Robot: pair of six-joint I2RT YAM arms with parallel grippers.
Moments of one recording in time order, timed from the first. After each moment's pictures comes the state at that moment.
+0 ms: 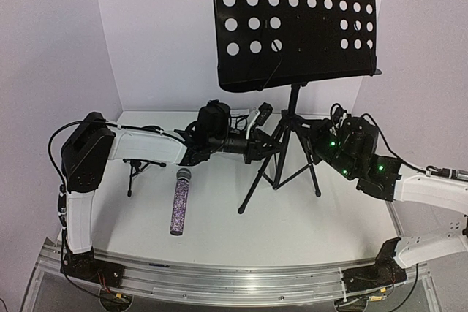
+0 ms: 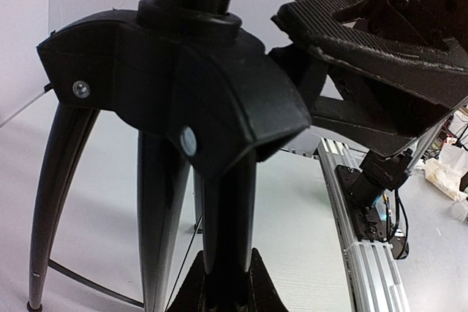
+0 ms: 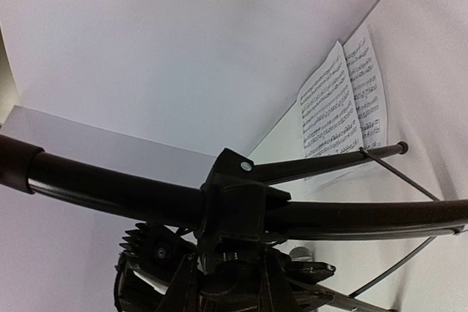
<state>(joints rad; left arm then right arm) -0.90 2.04 1.45 0.45 0.66 -0.14 0.83 1.14 0.77 0.23 0.34 1.26</state>
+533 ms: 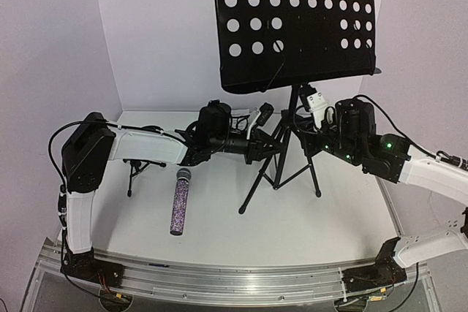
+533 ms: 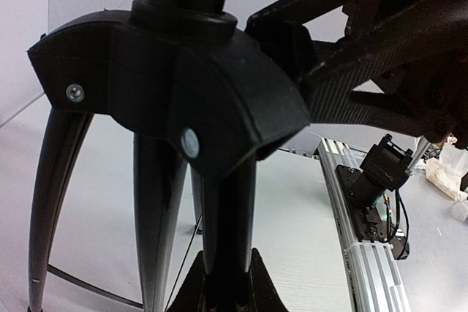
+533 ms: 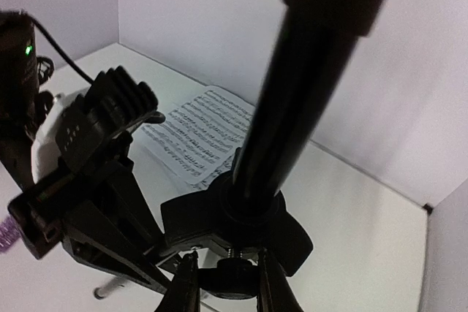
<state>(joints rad) -0.90 2.04 1.46 0.45 0.66 -0.13 0.83 1.17 0.99 -0.17 0.33 -0.03</state>
